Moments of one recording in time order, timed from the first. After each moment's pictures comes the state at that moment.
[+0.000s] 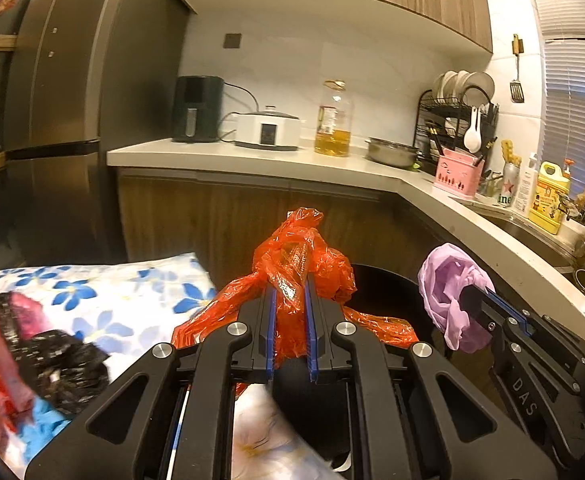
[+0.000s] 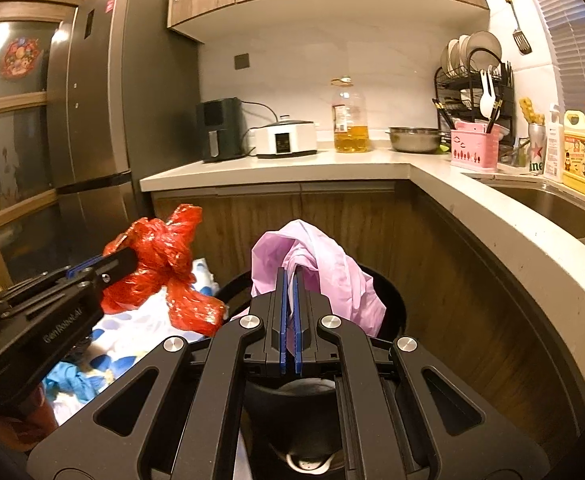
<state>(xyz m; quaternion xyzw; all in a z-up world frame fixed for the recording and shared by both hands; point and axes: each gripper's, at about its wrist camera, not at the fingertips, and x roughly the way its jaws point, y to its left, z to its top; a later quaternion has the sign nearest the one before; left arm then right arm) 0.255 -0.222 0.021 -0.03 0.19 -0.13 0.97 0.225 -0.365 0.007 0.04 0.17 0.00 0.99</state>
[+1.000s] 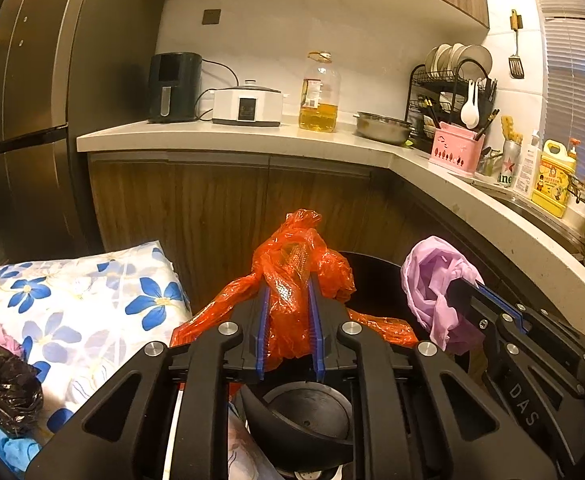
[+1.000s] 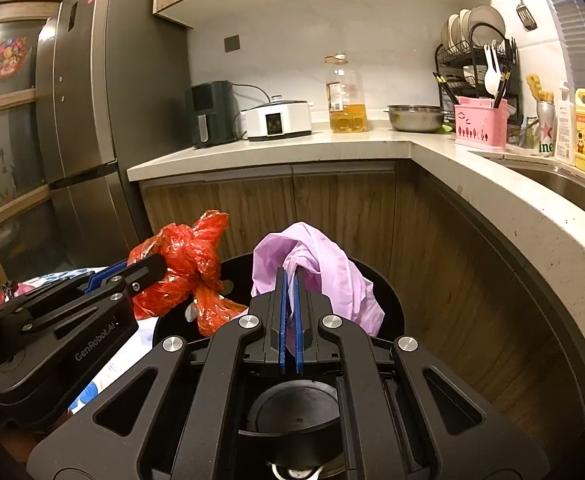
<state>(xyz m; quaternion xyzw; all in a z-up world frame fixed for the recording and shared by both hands) 0.311 -0.261 -0.010 -0.02 0.22 -0.15 0.96 0.277 -0.396 -0.015 0.06 0.19 0.00 0.98</state>
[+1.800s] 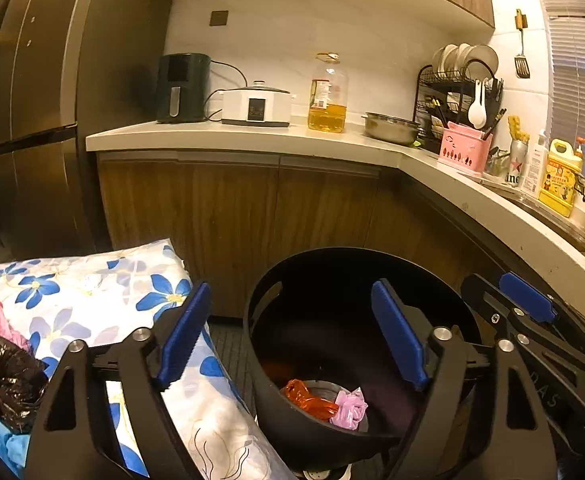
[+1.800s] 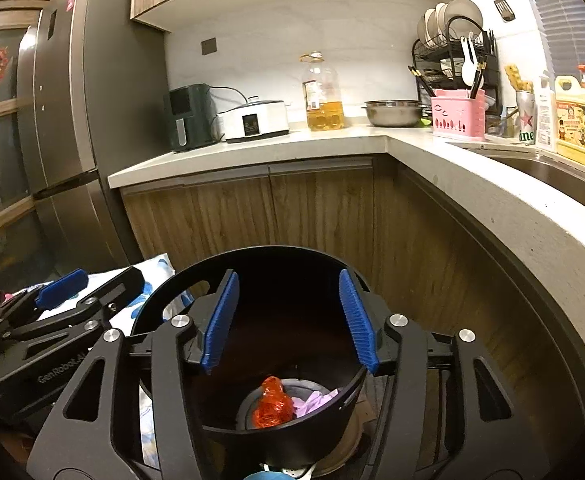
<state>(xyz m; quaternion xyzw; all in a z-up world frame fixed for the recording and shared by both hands) 0.307 -0.250 -0.015 -0.02 0.22 -0.13 0.97 0.274 -0.412 -0.020 0.07 0.19 -0.03 0.98</state>
